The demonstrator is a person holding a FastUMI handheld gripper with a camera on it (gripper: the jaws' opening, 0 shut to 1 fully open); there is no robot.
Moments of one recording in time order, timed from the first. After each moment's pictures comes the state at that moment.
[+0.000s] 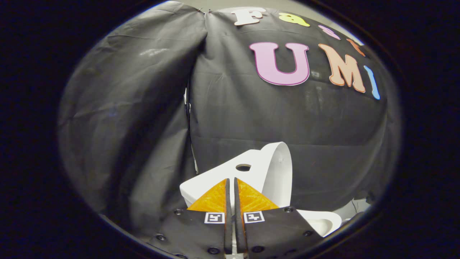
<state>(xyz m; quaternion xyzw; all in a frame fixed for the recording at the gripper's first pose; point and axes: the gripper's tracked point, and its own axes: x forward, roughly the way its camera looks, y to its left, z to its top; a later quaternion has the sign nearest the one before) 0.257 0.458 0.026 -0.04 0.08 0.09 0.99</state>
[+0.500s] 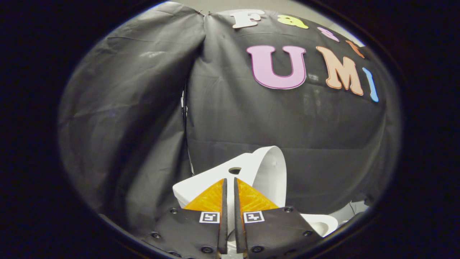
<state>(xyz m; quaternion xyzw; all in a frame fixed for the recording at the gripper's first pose) 0.258 0.431 0.042 -0.04 0.06 0.08 0.99</state>
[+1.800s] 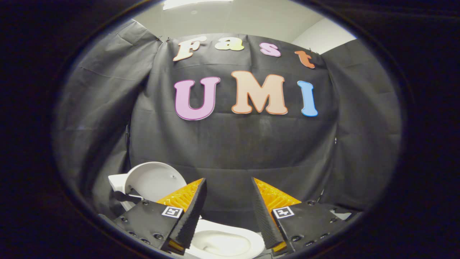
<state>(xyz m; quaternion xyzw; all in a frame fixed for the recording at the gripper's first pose) 0.148 0.082 0.102 -0.03 -0.04 -0.06 1.00</state>
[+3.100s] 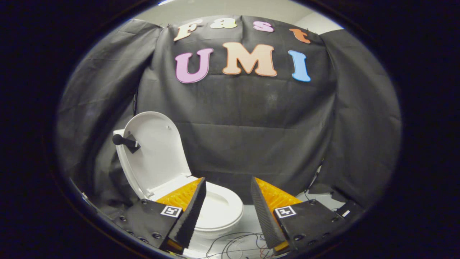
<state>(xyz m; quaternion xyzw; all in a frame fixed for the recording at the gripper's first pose) 0.061 0.001 -0.037 -0.02 0.08 -0.01 1.00</state>
